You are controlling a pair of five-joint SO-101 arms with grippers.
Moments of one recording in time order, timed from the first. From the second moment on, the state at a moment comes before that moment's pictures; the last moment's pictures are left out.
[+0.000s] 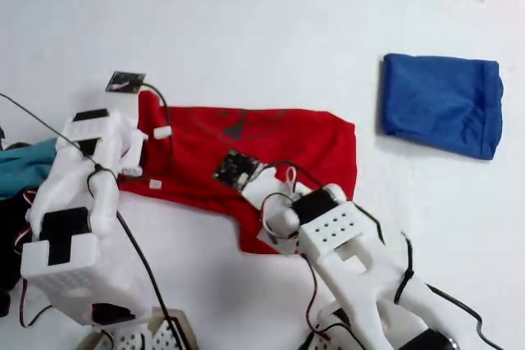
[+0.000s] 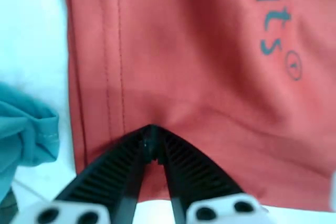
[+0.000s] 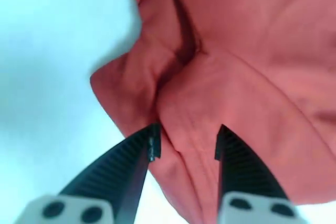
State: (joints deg) left arm -18.2 11.2 26.2 55.9 -12.4; right arm -34.5 -31.9 57.7 60.3 30.1
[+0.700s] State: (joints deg) left arm -18.2 11.2 26.2 55.9 -12.4; right arm -30.0 -21.8 56.5 52.7 30.1
